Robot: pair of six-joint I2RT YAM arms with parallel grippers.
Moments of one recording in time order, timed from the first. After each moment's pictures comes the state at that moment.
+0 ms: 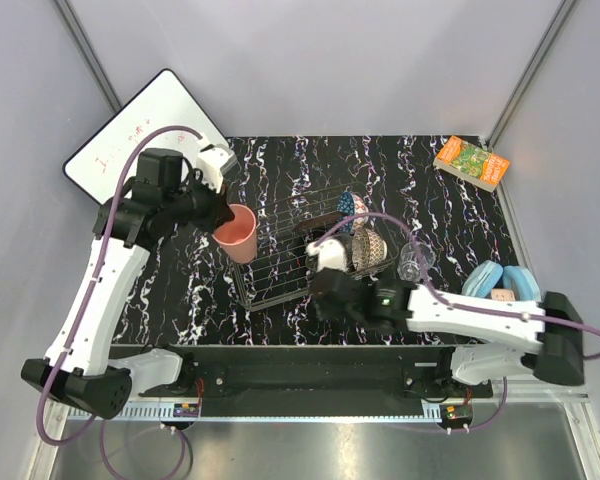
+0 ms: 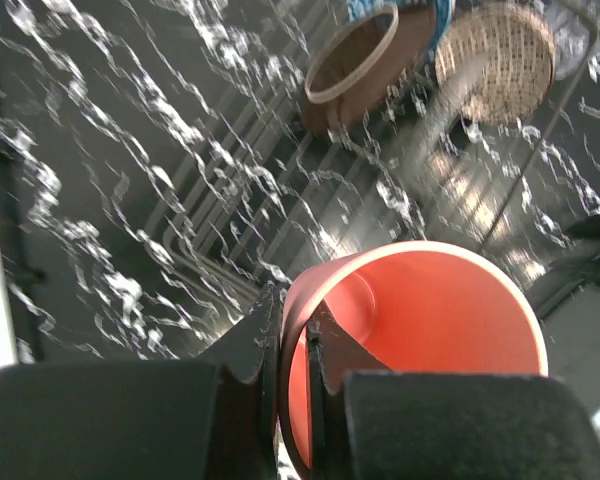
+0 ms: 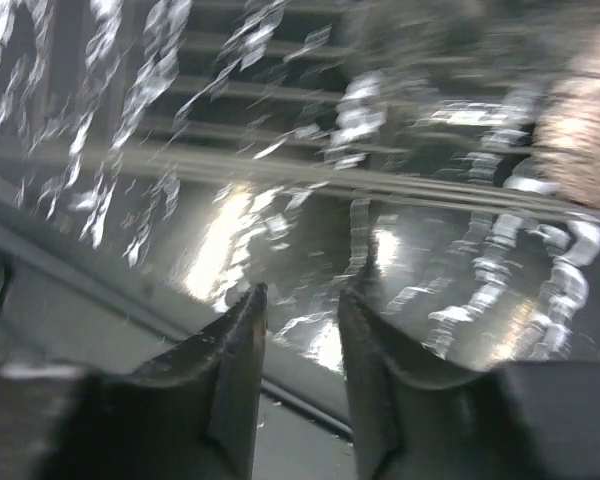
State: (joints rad) left arm -0.29 1.17 1.47 -0.96 0.37 0.19; right arm 1.23 1.22 0.95 -0.55 0.48 0.66
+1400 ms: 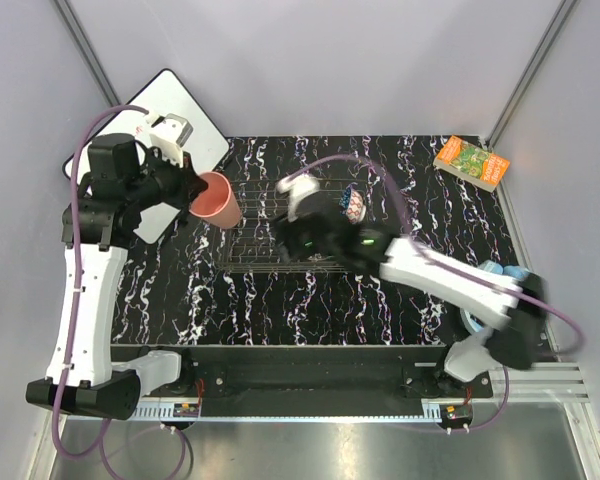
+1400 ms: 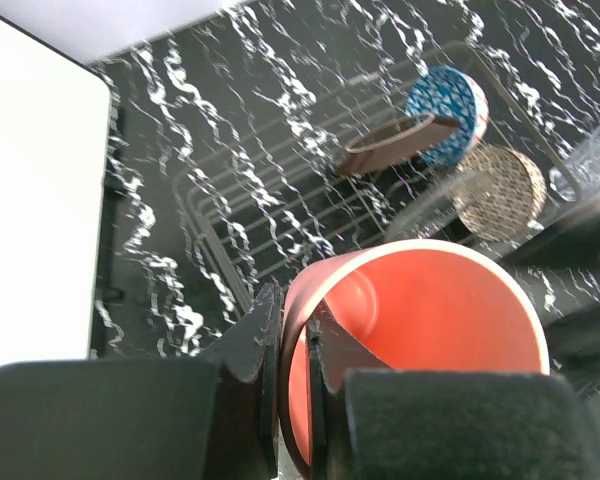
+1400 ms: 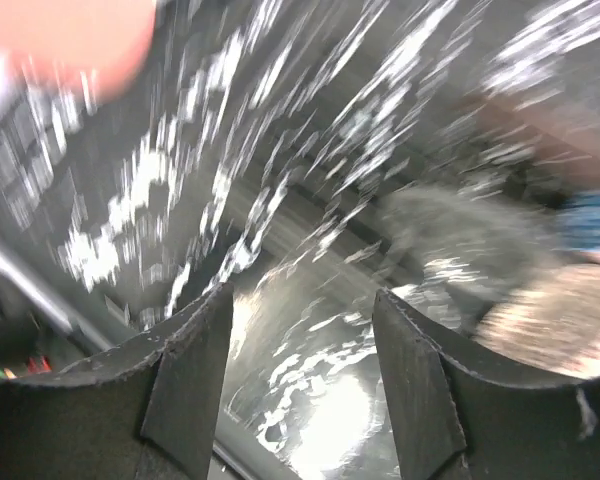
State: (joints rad) left arm -0.08 1.15 1.58 -0.89 0.43 0.13; right arm 1.04 1.59 1.42 -0.46 0.20 0.34
